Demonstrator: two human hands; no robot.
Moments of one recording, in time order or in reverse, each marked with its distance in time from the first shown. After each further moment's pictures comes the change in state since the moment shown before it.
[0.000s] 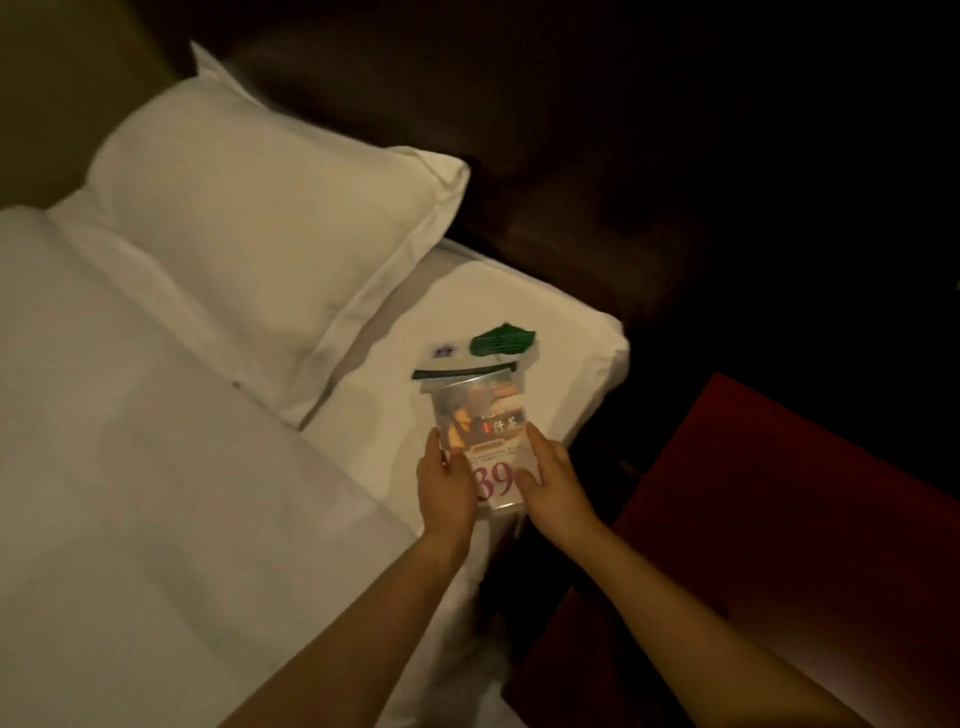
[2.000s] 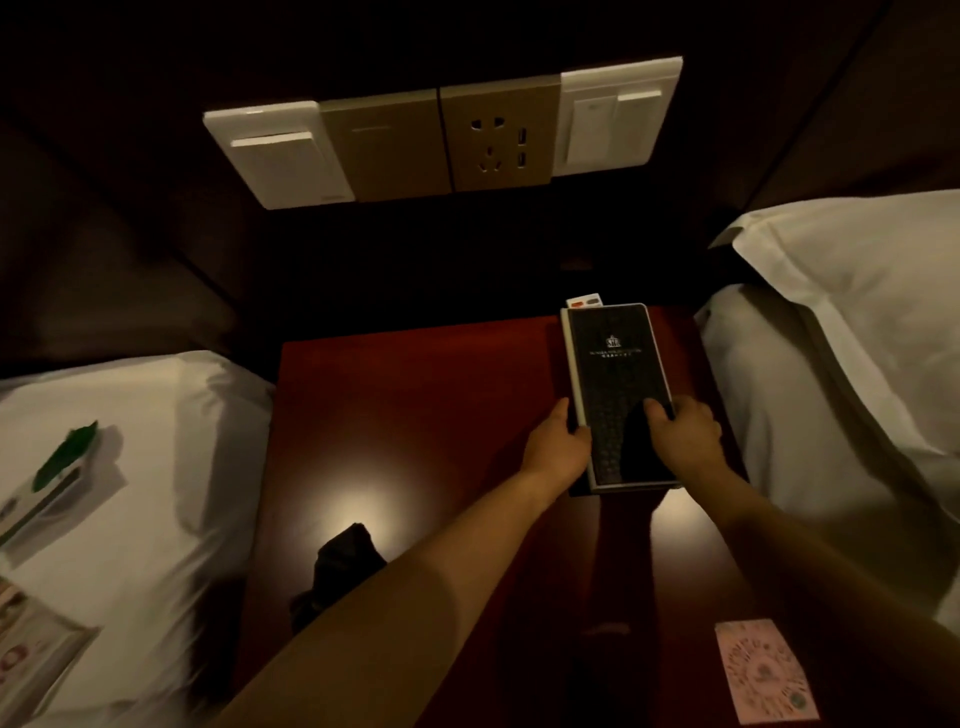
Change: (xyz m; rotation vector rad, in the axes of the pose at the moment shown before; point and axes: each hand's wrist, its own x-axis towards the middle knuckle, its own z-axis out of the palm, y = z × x) left_hand -0.323 -0.036 0.315 0.631 -1.229 0.101; right_hand -0.284 0.249 -0.312 0.115 0.940 0.785
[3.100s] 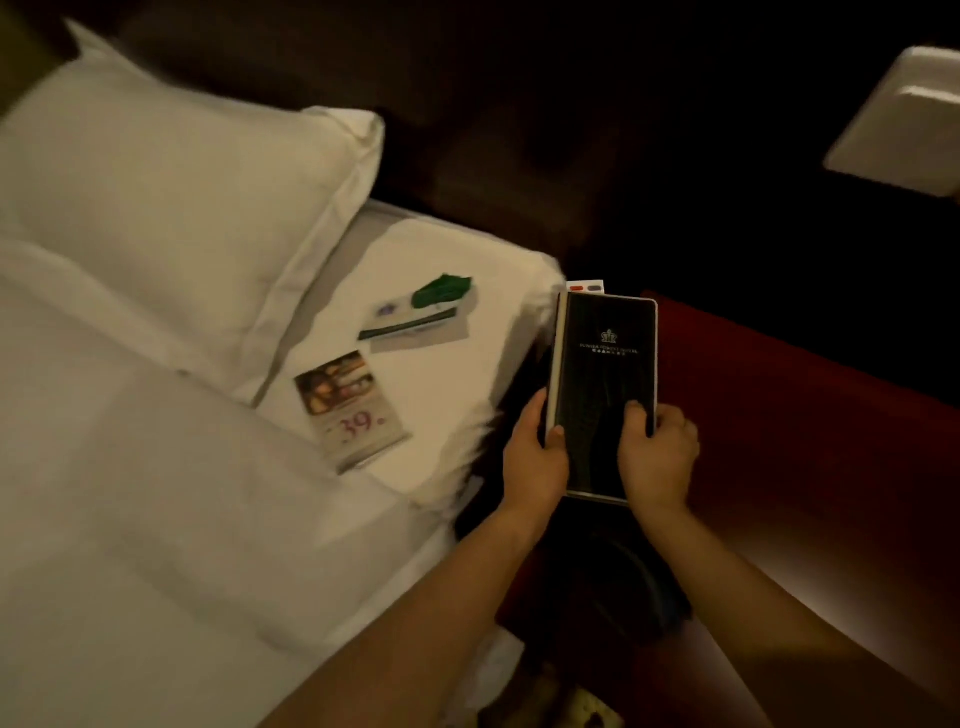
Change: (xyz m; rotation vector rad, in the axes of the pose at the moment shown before) left_hand -0.144 -0.165 -0.252 -0.493 0.819 0.037; right_hand -0.216 -0.163 0.254 0.121 -0.182 -0.437
